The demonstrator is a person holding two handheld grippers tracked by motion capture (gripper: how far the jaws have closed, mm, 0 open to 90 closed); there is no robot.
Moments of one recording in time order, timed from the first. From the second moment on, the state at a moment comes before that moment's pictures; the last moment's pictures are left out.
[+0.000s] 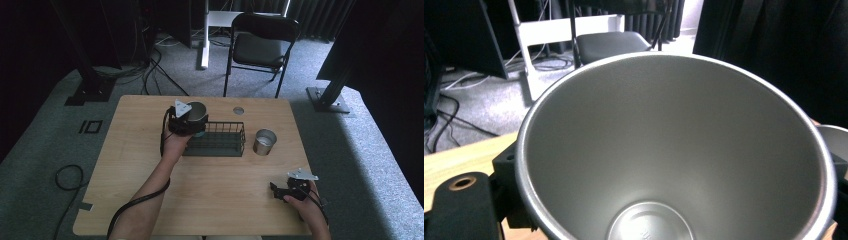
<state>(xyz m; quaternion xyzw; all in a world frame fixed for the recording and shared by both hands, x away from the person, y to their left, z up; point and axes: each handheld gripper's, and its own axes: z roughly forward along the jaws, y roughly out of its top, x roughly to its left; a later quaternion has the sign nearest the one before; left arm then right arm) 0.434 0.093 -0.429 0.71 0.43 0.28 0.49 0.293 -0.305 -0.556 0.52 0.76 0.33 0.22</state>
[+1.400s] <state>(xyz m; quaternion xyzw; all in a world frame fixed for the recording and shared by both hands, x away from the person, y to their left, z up) 0.435 0.080 -0.468 0.70 0.46 0.29 0.46 0.293 -0.305 -0.556 0.52 0.76 0.33 0.22</state>
